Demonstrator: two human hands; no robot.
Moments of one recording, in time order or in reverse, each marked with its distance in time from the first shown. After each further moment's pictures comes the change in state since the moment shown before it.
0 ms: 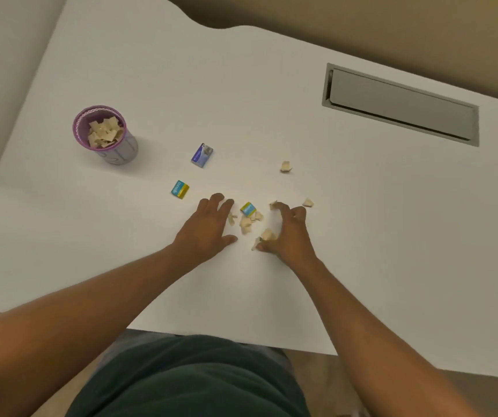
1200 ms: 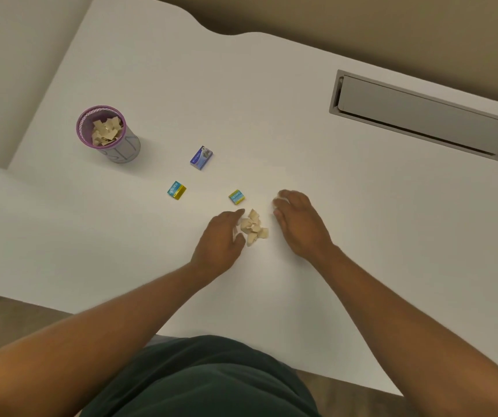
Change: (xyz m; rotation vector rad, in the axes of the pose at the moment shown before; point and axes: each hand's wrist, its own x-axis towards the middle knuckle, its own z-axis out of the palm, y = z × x) left_hand 0.002 0.049 0.034 -0.490 0.179 -0.216; right_hand 0.055 0.032 -0.042 -0.444 0.093 -0.532
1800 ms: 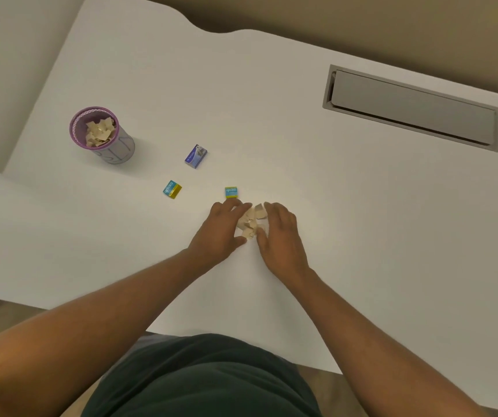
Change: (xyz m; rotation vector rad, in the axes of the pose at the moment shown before) left_hand 0.021 0.005 -0.001 0.311 -0.099 0.162; right_hand -0.039 -0.047 0.025 0.246 0.076 0.190
